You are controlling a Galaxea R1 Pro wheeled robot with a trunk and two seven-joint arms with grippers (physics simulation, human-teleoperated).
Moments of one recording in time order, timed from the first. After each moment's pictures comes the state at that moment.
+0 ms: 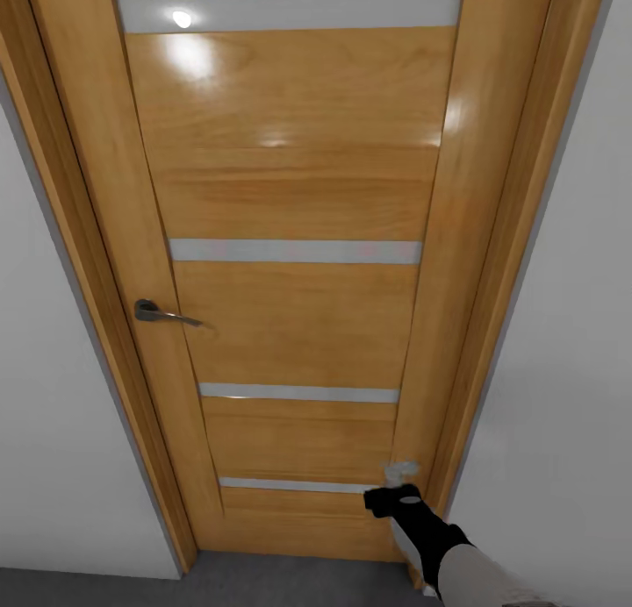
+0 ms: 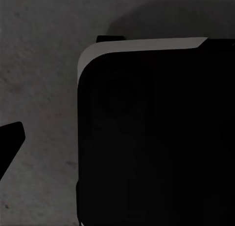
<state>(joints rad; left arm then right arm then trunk) 0.00 0.01 0.01 -0.05 0.01 -0.12 0.00 -0.66 0.12 0.00 -0.24 0.13 0.11 -0.12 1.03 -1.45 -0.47</state>
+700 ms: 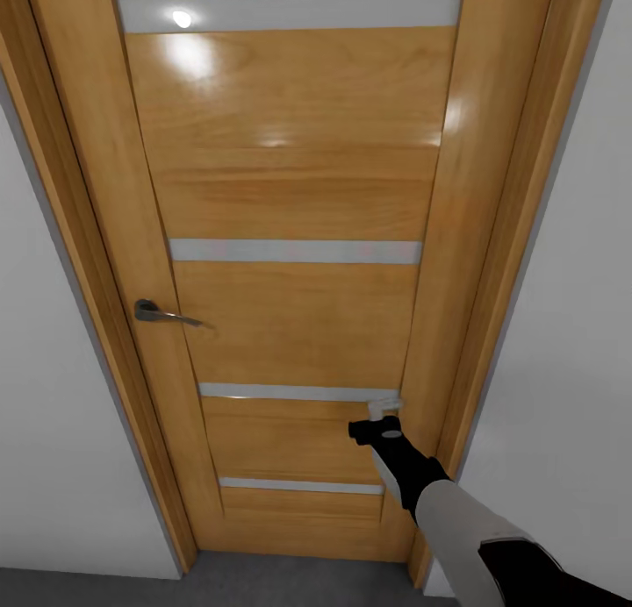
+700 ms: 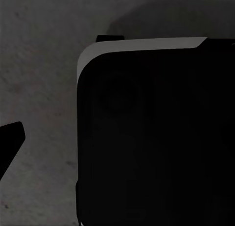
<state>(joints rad) 0.00 0.01 0.01 -0.05 0.01 -0.12 0.00 -0.83 0.17 0.01 -0.31 0.17 0.12 -0.13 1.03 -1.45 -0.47</state>
